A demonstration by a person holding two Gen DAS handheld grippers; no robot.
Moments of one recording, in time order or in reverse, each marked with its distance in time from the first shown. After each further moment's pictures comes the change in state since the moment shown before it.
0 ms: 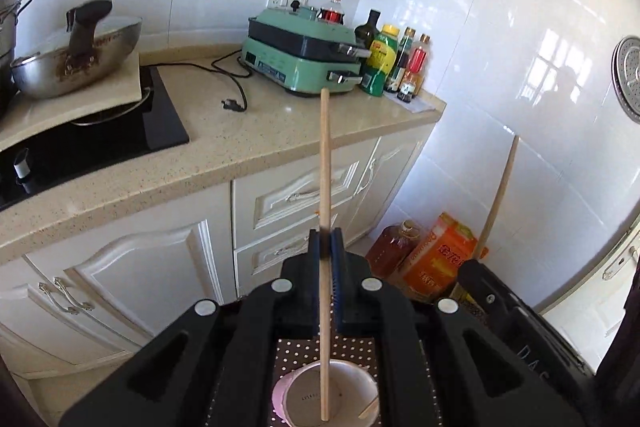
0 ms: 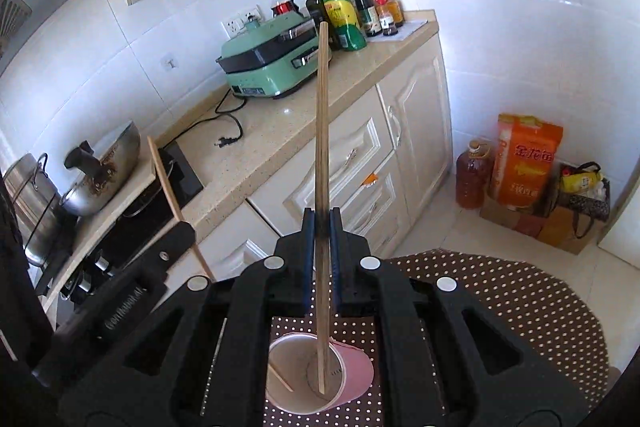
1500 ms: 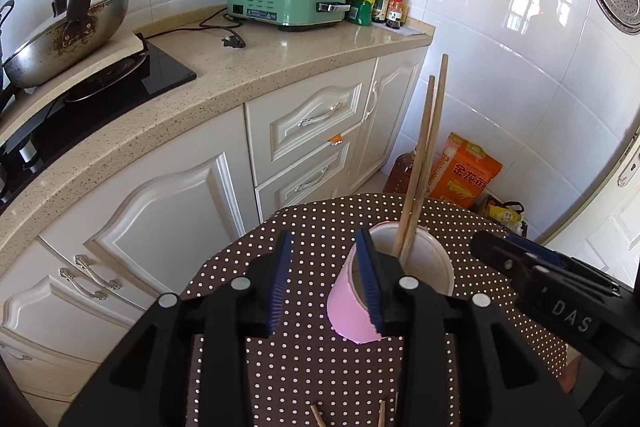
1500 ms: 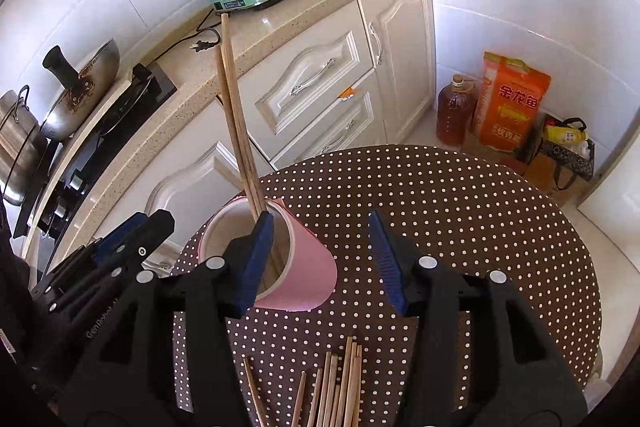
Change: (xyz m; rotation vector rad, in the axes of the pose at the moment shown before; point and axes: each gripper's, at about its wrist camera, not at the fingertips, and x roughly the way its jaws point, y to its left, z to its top) left arm -0.013 0.030 -0.079 0.171 0.157 0.011; right arm -0.007 -0.021 -0.072 -0.028 0.235 -0.069
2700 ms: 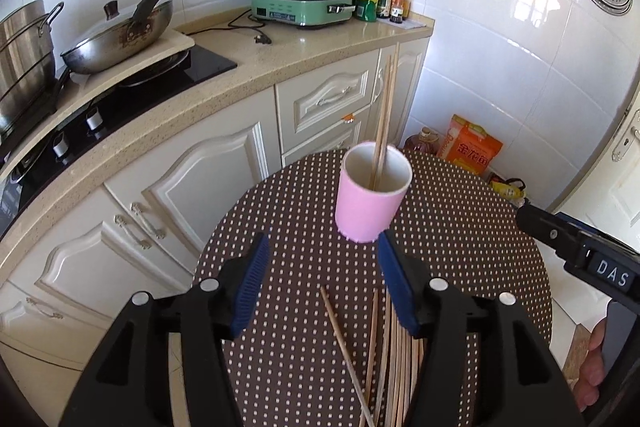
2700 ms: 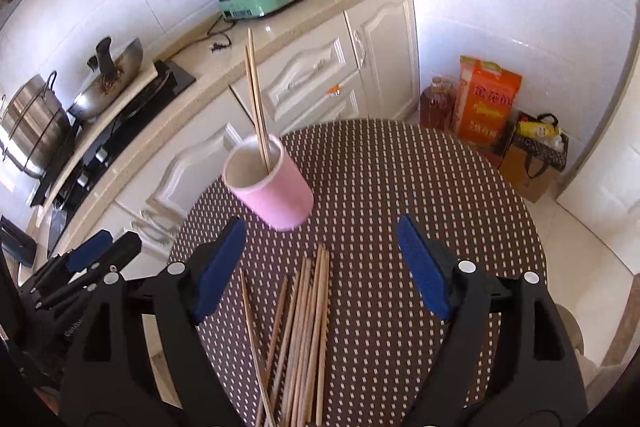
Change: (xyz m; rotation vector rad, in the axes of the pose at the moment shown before) left arm -0.129 -0.018 -0.074 0.007 0.033 0.082; right arm -0.120 -0.021 -0.064 -0.030 -0.006 -0.021
